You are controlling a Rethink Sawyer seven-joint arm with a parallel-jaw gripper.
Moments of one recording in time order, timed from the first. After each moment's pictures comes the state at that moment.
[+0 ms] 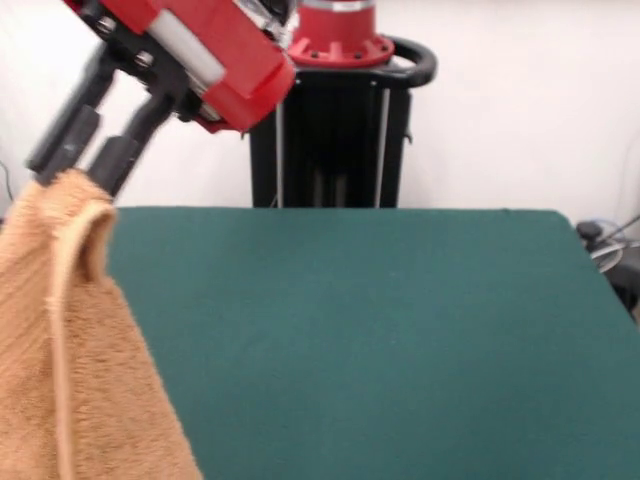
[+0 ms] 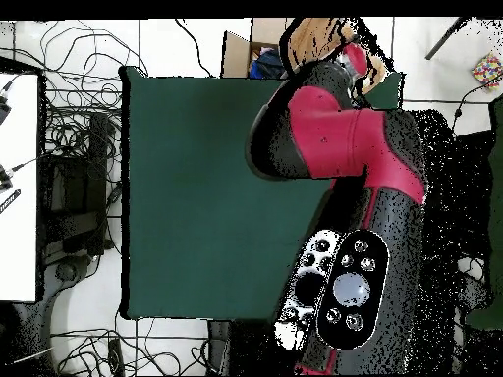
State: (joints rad) arm -0.11 -0.67 -0.25 1.16 -0.47 0.14 1.33
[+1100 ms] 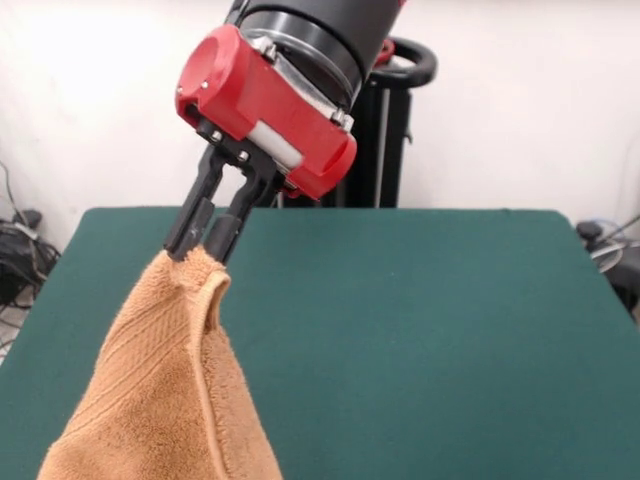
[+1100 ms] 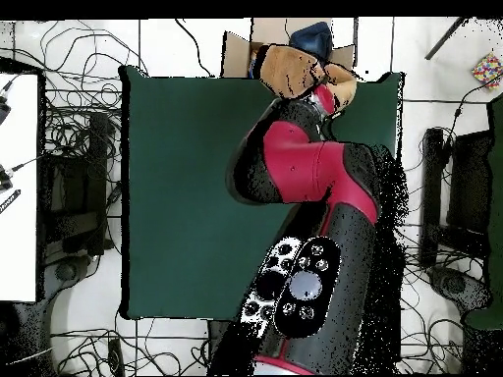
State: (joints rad) arm -0.02 -0.61 -0.37 1.29 -0.36 0.05 1.40
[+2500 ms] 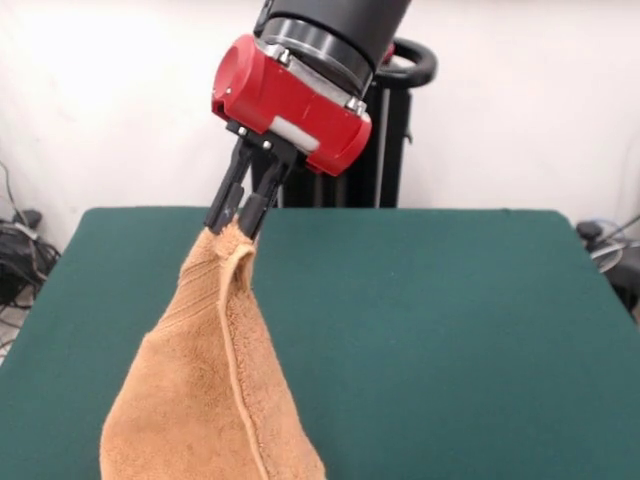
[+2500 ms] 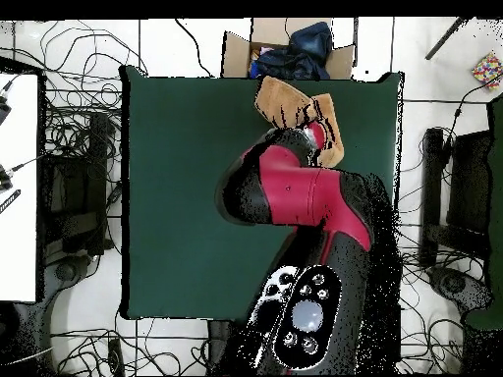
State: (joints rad) arm -0.01 -0.68 -0.35 1.44 -0.26 0.18 1.40
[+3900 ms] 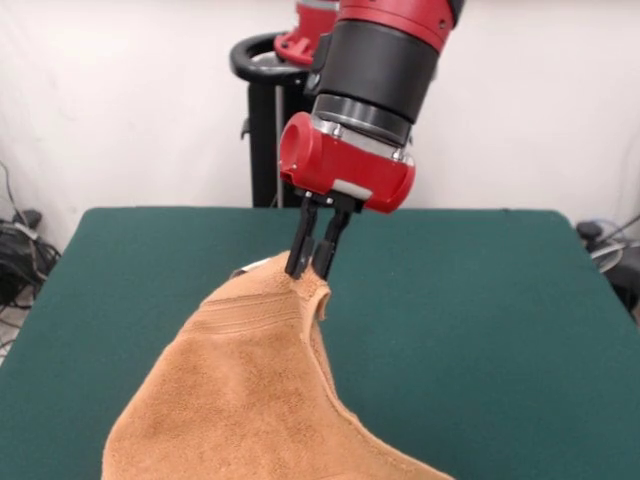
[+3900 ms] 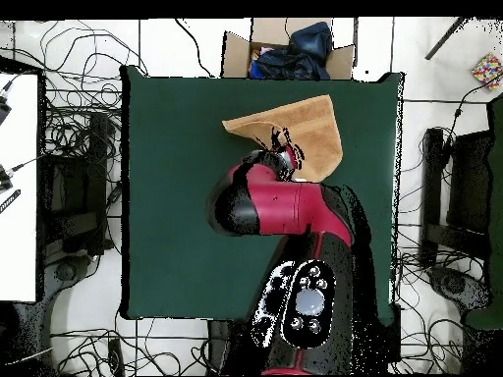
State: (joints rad) arm -0.06 -0.69 -0.21 1.57 -0.26 0.19 1.40
